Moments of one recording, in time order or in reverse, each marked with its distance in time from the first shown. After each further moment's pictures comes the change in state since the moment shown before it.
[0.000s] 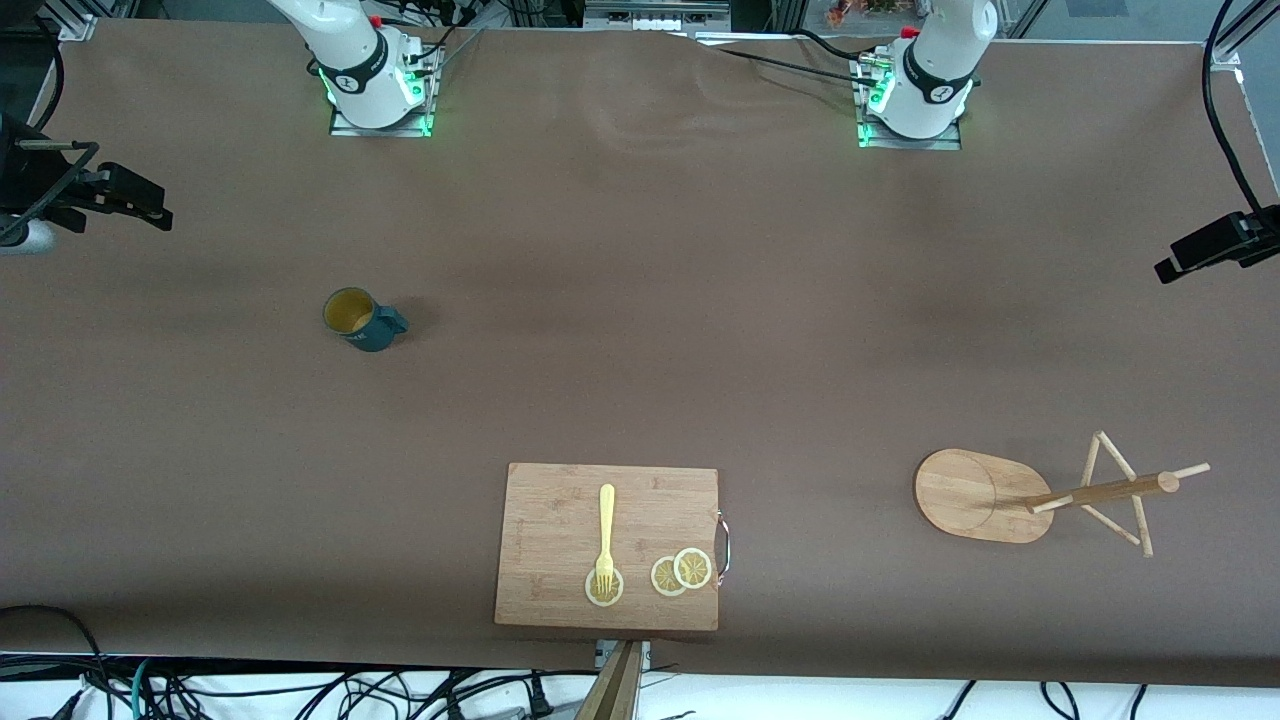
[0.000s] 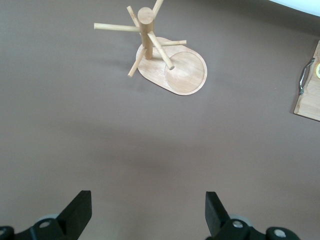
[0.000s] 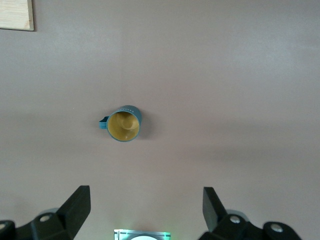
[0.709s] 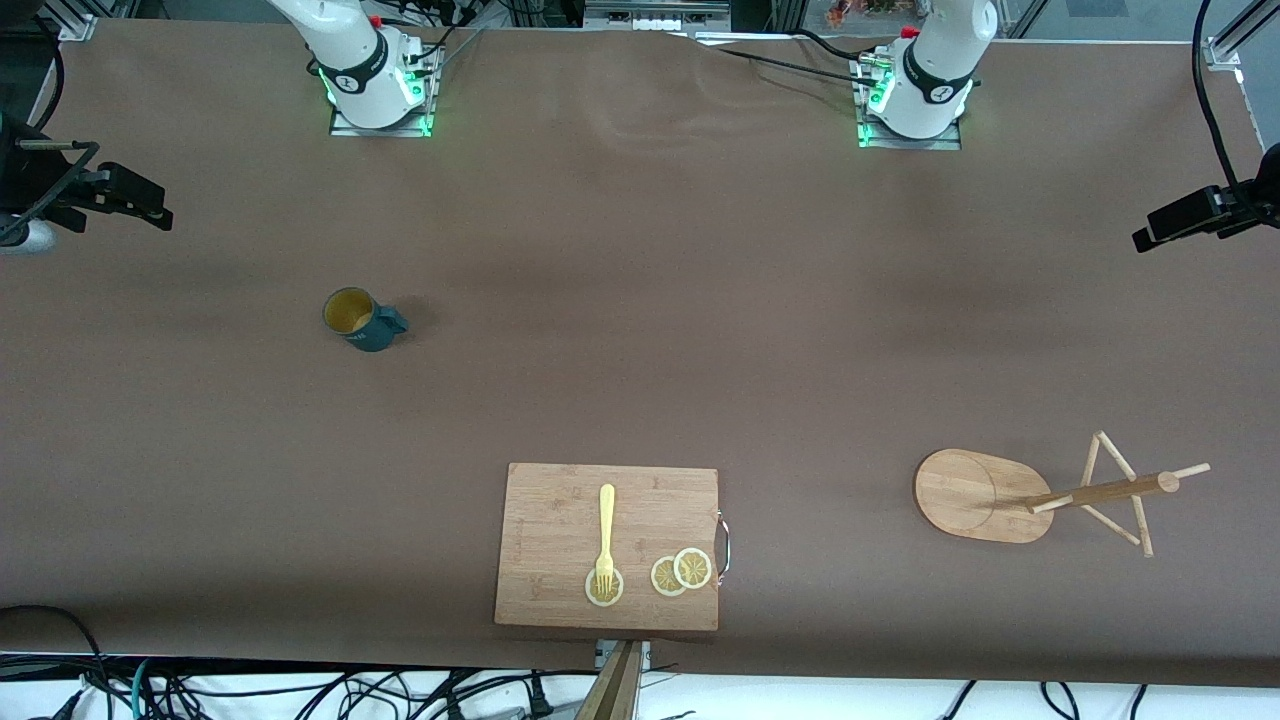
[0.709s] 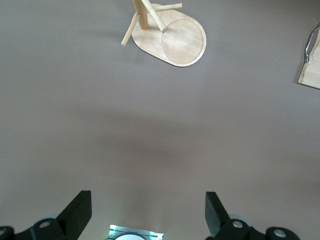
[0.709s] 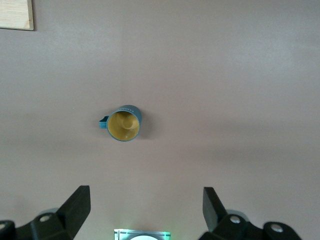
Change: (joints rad) left arm -0.005 -0.008 -0.026 0.018 0.001 -0.126 -0.001; right arm 0.000 0.000 0.000 0.000 0.000 -0.002 0.000
